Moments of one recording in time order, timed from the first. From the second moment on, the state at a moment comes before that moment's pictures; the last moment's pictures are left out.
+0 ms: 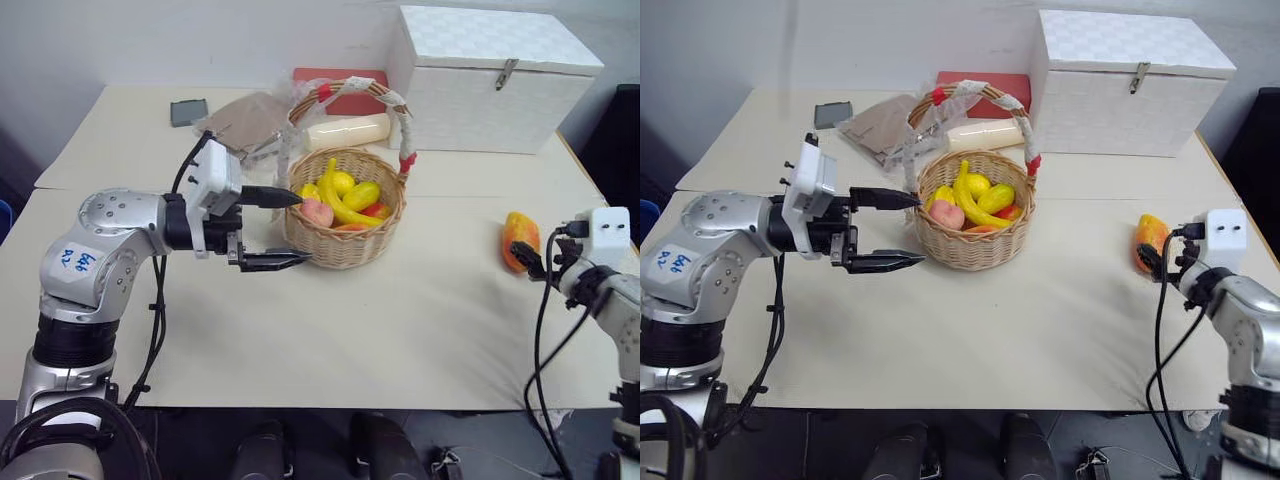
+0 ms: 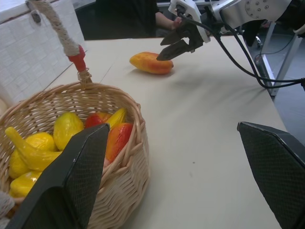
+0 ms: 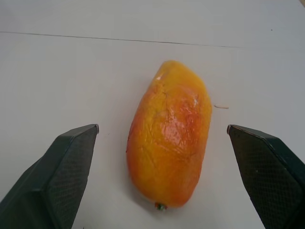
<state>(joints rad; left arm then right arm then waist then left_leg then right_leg) -0.66 0.73 0.04 -0.26 -0.56 0.65 -1.05 -0.37 -0.69 -0.40 0.06 0.39 0.76 0.30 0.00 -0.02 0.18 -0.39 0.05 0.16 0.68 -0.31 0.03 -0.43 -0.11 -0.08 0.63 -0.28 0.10</state>
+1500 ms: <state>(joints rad) -0.68 0.80 0.09 -0.26 -0.59 0.67 -1.00 -0.71 -0.39 0.05 -0.25 0.63 0.89 0.36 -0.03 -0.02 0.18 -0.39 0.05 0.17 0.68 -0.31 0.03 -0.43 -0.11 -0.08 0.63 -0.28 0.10</state>
